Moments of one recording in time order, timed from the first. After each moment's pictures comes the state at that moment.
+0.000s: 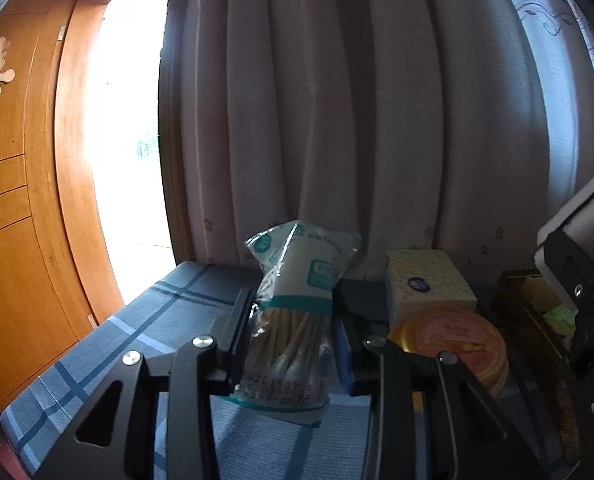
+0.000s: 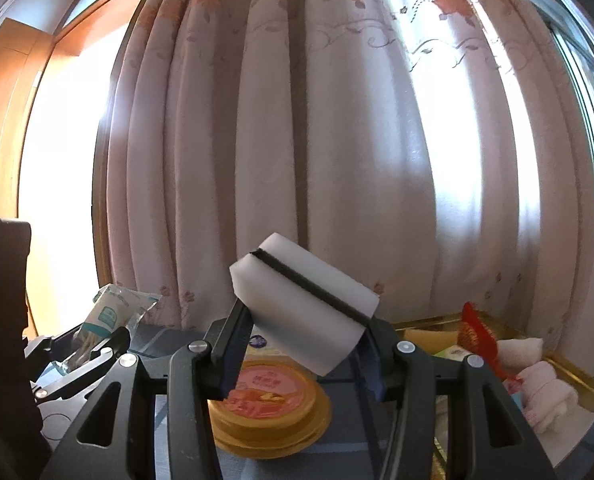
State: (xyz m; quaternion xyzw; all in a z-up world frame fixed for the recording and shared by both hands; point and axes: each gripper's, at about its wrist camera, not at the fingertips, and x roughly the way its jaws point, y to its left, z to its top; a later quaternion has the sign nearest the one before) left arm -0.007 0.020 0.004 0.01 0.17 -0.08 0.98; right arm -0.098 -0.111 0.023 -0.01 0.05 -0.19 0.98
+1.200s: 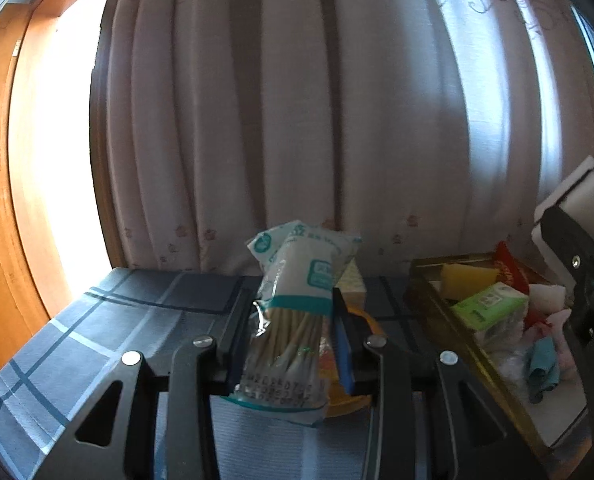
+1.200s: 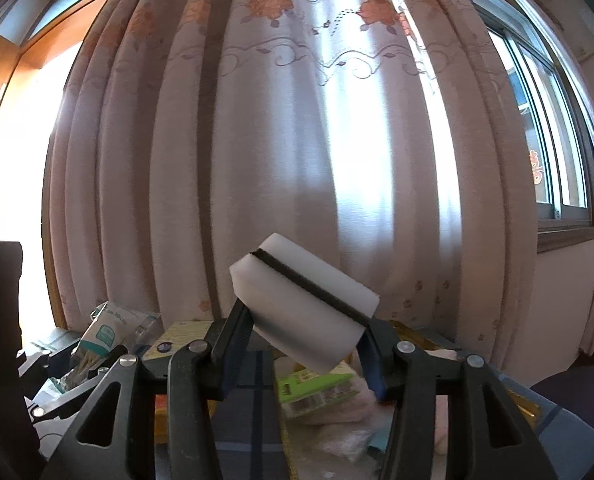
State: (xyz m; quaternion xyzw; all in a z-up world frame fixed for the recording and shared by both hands) left arm -0.055 -0.075 0.008 0.02 0.17 -0.17 0.97; right arm -0.151 -0.181 0.030 0.00 0.02 -0.27 0.96
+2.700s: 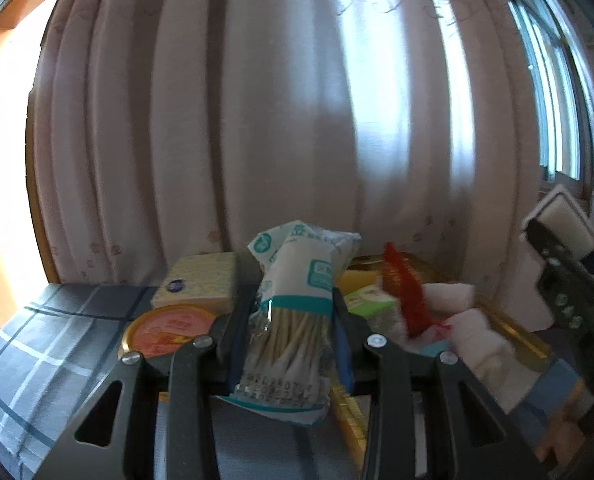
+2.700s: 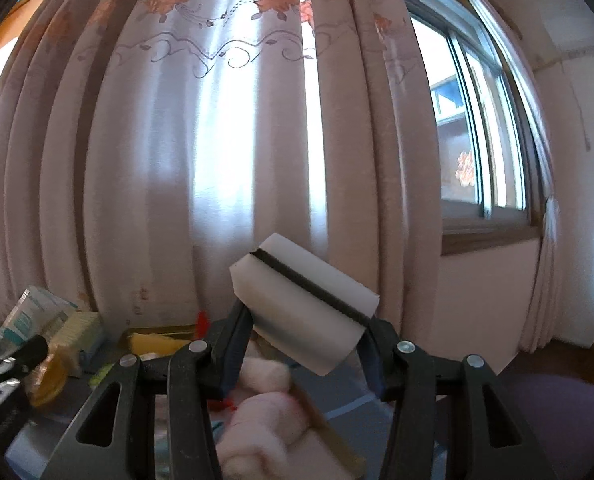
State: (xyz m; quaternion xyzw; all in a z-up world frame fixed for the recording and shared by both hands) left arm -0.110 -0.145 0.018 0.03 0.15 -0.28 0.95; right arm -0.214 -0.294 0.036 -0.02 0.04 -0.38 0.92
